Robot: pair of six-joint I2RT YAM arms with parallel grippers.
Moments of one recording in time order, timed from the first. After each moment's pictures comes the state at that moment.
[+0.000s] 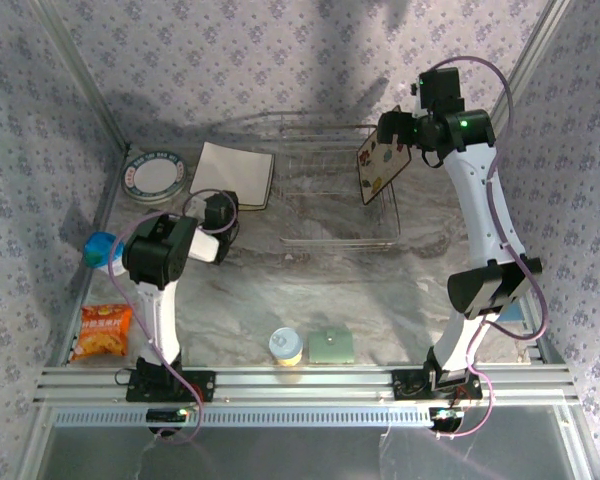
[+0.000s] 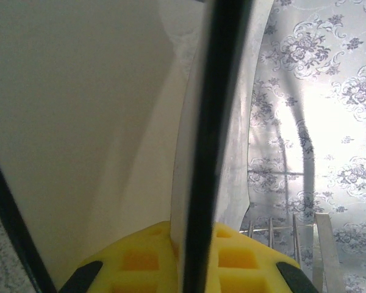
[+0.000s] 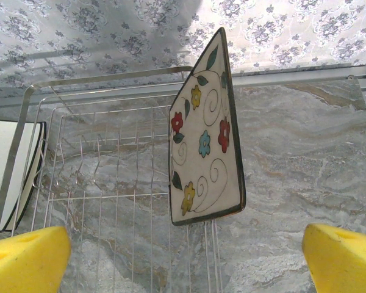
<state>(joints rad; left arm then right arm) -0.29 2.11 0.91 0.91 -0.27 -1.48 0.19 1.78 2.16 -1.11 0.08 0.21</state>
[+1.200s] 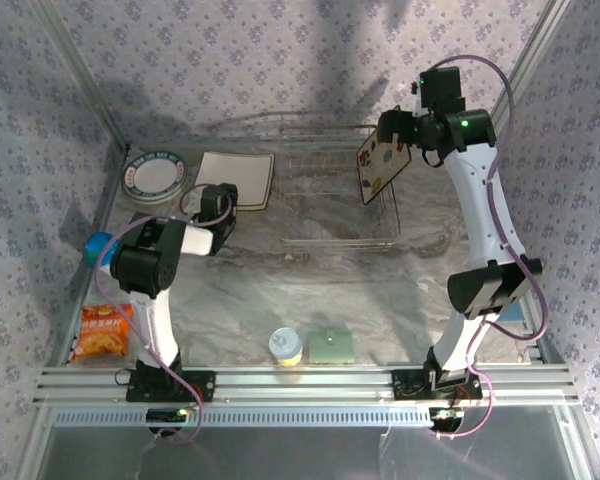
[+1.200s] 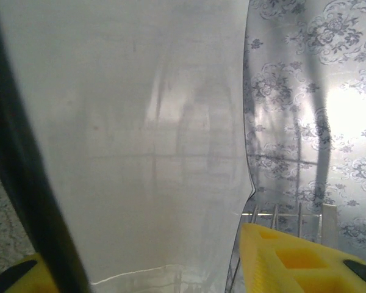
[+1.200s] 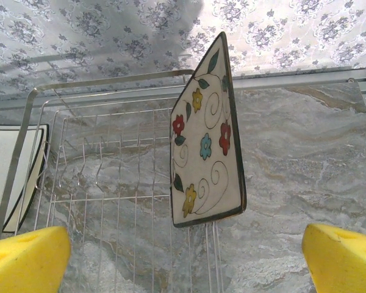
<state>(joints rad) -0.27 2.00 0.95 0.64 -0.17 -1.53 0.19 1.78 2.17 -1.11 0.08 0.21</state>
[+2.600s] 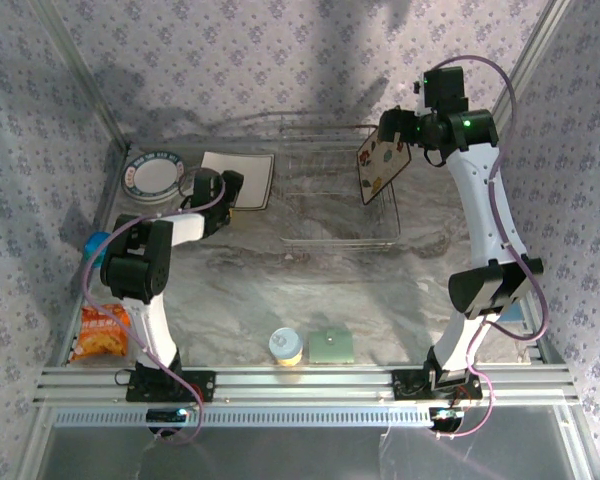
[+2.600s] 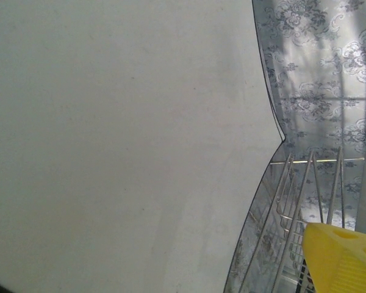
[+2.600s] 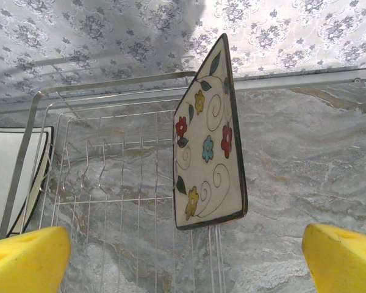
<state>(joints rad) -0.23 1.94 1.09 0.27 0.06 -1.31 0.17 1.78 2.16 -1.09 0.05 0.21</state>
